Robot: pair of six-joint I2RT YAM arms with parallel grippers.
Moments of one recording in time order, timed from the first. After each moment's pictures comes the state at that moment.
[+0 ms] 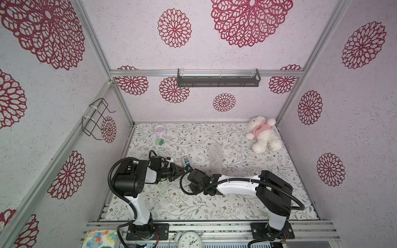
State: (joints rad) left arm -0.07 1.89 0.56 0.52 0.99 -1.00; right arm 1.17 1.86 1.15 -0.25 0.23 0.31
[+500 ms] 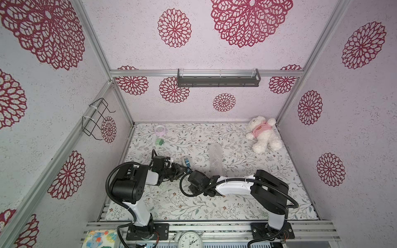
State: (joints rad) left arm -0.12 1.75 0.50 0.48 0.76 -1.01; right arm 1.16 1.89 1.10 -0.14 0.20 0.28
